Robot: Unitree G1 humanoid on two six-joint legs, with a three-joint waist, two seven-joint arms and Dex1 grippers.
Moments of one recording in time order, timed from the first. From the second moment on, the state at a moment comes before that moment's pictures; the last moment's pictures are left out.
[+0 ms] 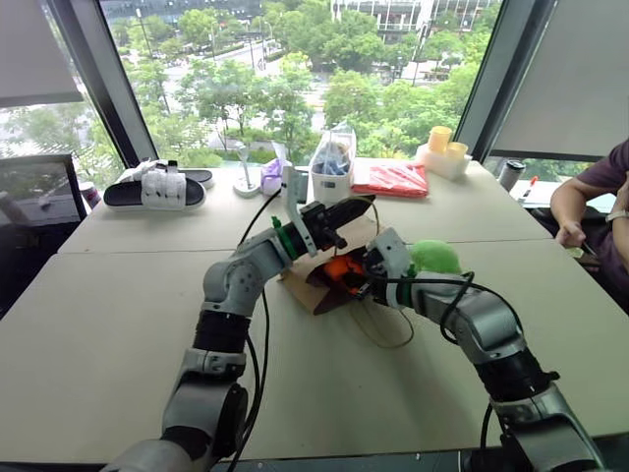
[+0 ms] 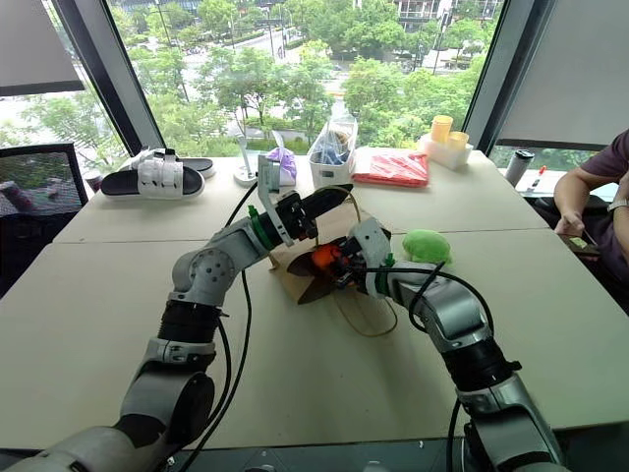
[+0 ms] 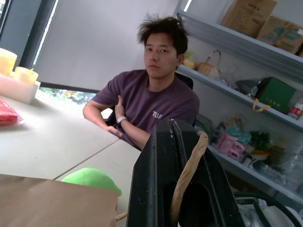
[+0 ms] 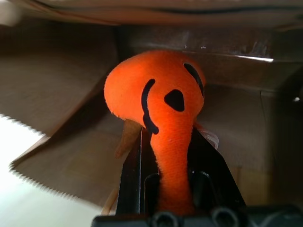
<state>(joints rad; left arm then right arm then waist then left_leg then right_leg) -0.88 0.02 0.11 0.19 -0.70 0.64 -0.69 -0.66 -0.45 0.20 -0.01 0.31 0.80 0.51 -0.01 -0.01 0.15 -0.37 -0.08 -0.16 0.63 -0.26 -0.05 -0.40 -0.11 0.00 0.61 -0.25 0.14</state>
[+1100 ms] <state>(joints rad) -0.92 0.02 0.13 0.32 -0.68 0.56 -0.65 -0.74 -0.54 -0.06 0.44 0.19 0.59 0.35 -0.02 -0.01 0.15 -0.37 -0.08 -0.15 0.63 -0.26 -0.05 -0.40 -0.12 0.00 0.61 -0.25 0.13</state>
